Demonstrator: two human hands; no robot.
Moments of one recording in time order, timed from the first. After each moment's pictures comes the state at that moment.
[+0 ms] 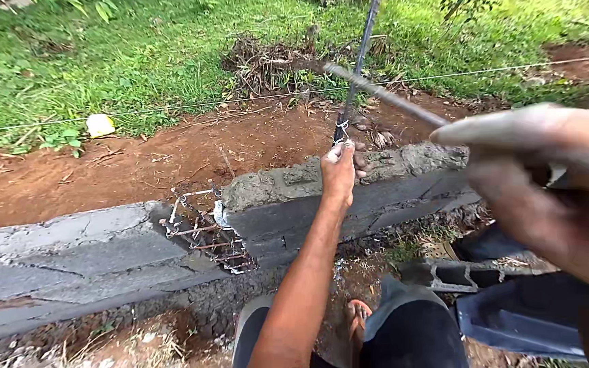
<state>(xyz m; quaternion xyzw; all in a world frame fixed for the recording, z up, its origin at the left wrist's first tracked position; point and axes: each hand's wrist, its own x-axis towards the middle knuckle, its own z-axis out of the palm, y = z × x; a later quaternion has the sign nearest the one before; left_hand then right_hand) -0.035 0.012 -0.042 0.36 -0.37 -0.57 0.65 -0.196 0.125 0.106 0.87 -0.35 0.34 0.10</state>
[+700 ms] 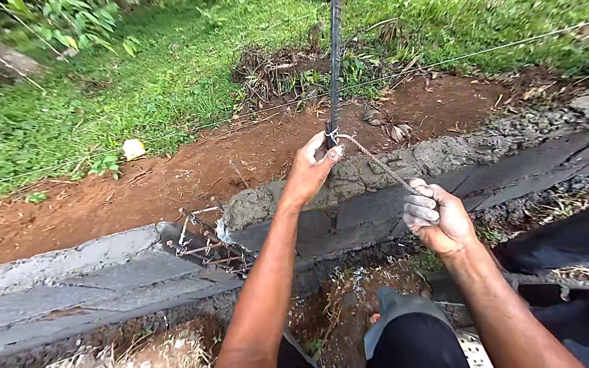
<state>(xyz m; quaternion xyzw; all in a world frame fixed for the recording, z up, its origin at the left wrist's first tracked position) 0.025 -0.028 -0.036 0.41 -0.65 -0.40 0.50 -0.236 0.018 -0.090 0.17 -0.19 0.57 -0.78</state>
